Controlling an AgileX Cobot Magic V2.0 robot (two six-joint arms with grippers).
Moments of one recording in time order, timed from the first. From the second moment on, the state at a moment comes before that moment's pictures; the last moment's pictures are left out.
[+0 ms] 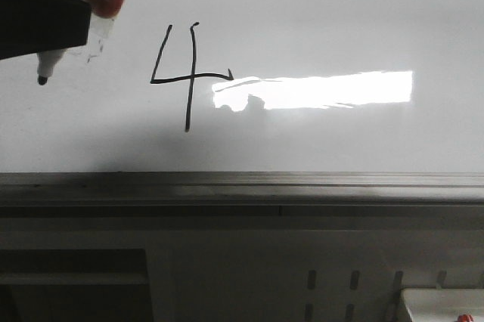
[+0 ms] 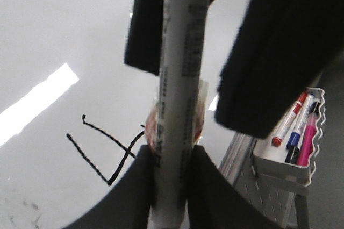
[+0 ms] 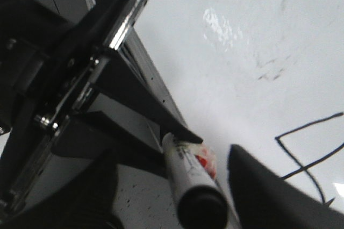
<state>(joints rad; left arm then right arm) -0.51 0.90 -0.31 0.94 -0.55 -0.46 1.01 1.33 -1.20 -0.12 0.56 0.01</state>
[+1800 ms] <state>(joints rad) -0.51 0.98 -0.45 0.13 -0.12 -0.57 0.93 1.20 -1.20 -0.18 0.53 0.01</state>
